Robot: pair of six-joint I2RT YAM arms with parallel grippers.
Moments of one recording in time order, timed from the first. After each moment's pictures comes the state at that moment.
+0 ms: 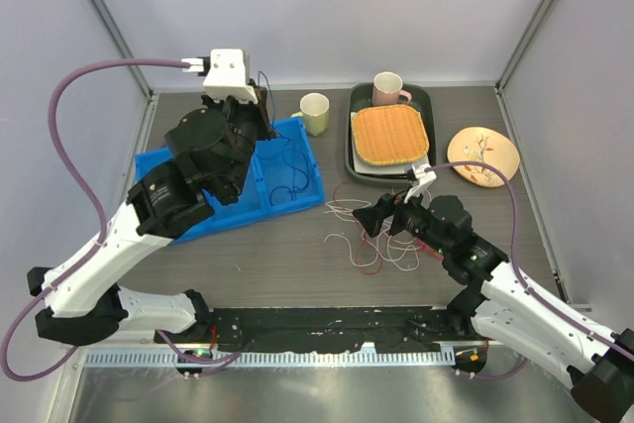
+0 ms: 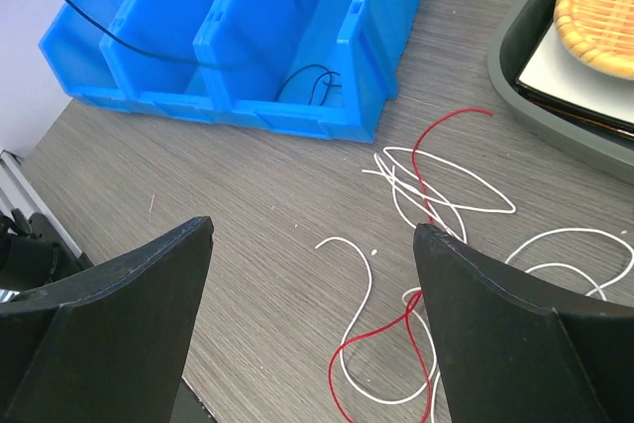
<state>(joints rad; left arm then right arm) -1.06 1.20 1.70 -0.40 -0.90 -0.05 0.67 0.72 0.46 0.04 -0.08 0.40</state>
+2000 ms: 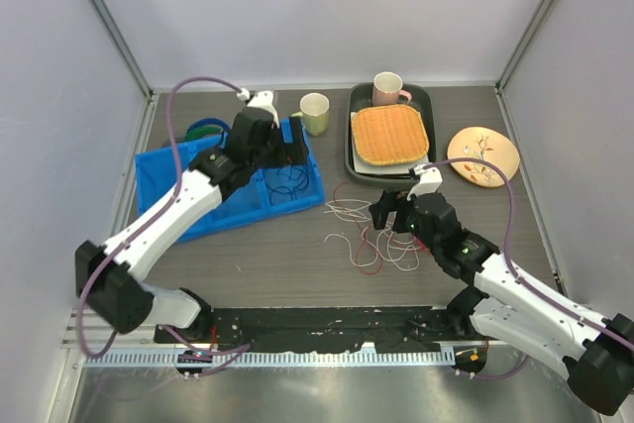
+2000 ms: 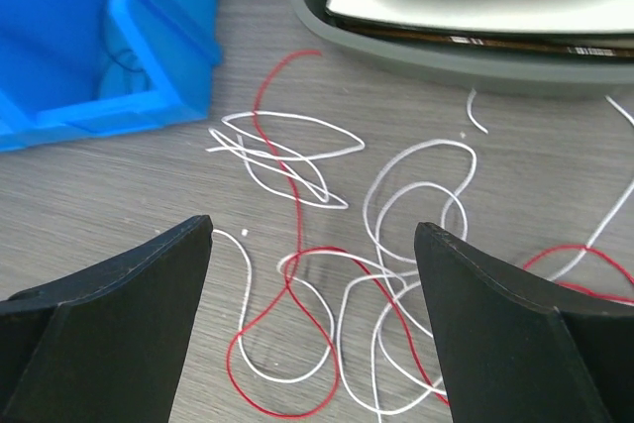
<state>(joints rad) -0.57 1.44 1.31 -0.48 -0.20 -0.49 0.67 0.77 0.47 -0.10 0.24 0.44</state>
